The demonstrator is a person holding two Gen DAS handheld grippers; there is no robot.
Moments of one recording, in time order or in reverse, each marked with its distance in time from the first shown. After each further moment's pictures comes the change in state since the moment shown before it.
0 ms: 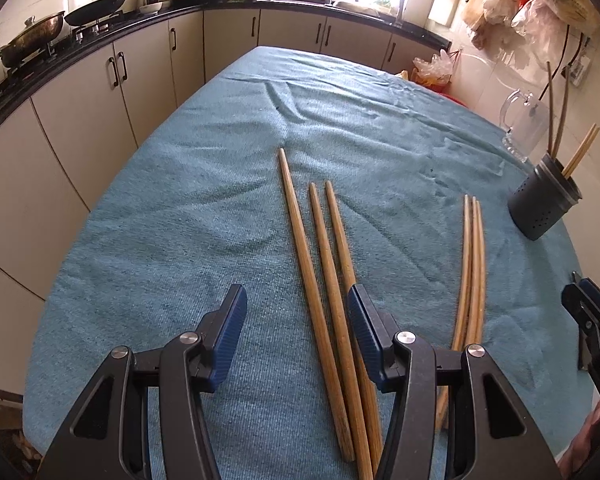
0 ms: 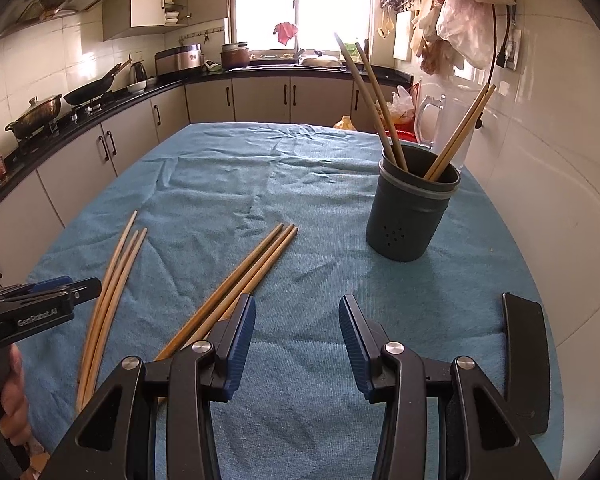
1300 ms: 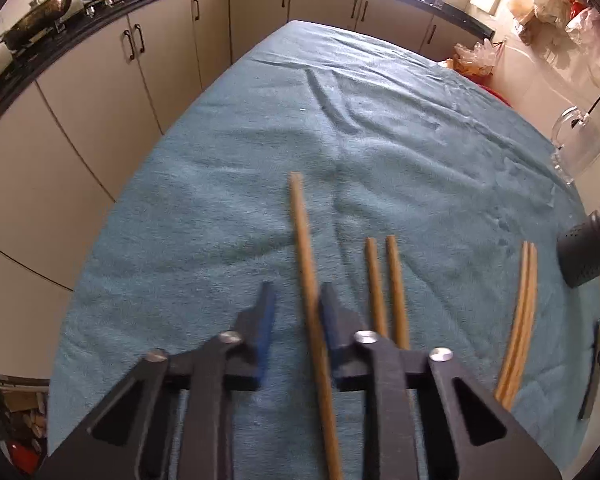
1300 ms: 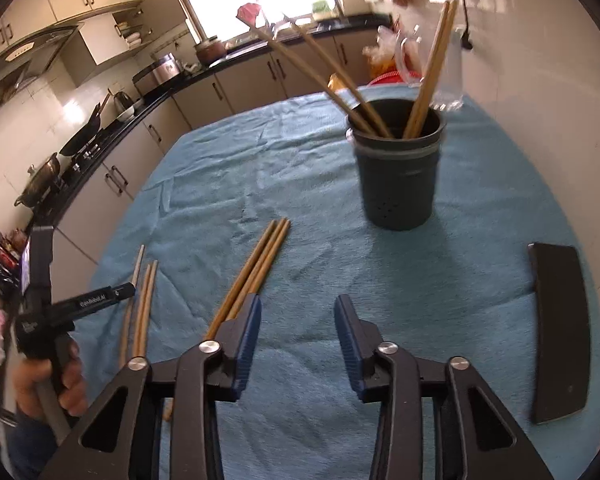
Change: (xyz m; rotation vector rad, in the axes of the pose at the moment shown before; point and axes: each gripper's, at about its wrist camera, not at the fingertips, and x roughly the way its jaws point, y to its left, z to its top) left arm 0.038 0.024 0.053 -0.061 0.114 0.088; right arm 0.026 -0.047 0.023 0.281 0.167 0.205
